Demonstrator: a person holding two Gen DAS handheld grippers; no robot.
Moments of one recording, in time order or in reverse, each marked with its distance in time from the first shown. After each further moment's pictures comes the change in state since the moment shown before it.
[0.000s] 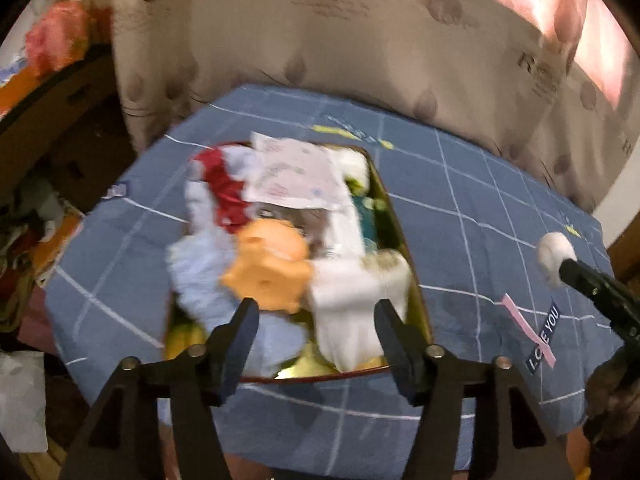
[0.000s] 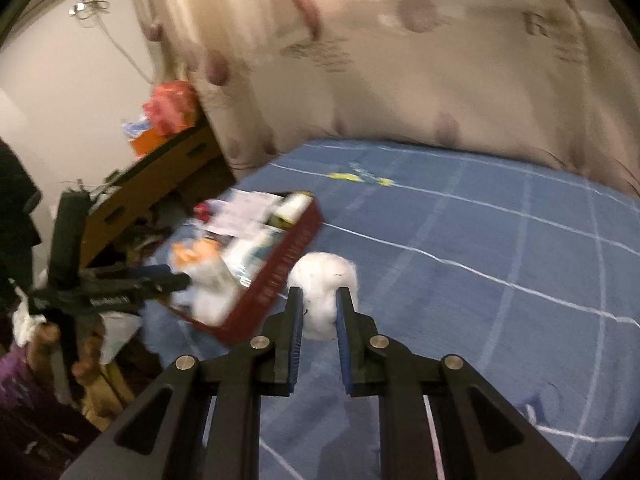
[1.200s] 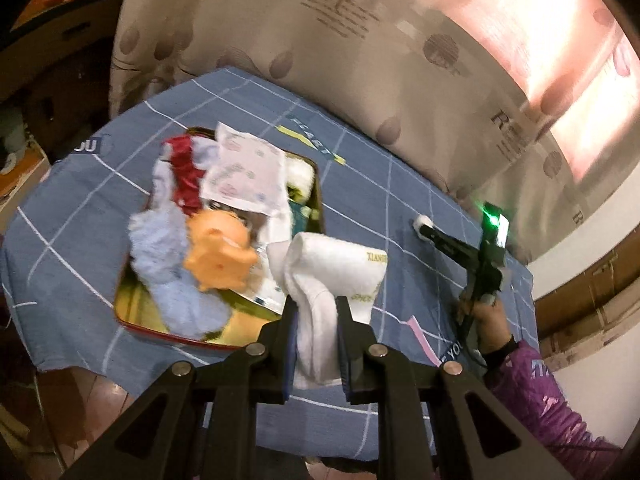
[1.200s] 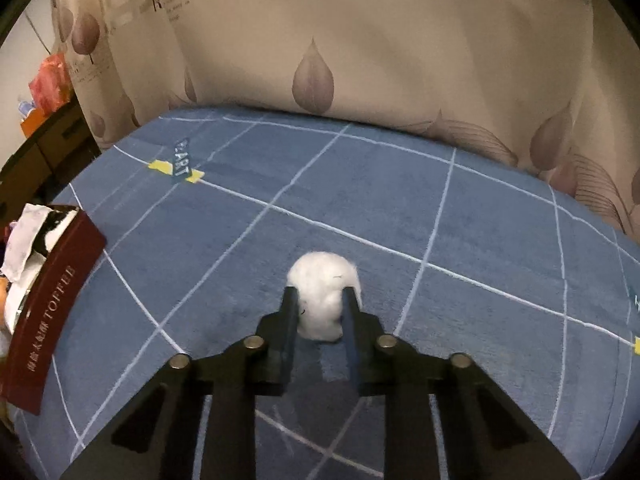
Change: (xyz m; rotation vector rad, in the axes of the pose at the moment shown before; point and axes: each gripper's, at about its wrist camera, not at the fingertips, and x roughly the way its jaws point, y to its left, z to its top) left arm -0.030 0.003 0.013 -0.212 0.042 -0.255; right arm 0.117 -0.178 0.051 0.009 0.147 -0.333
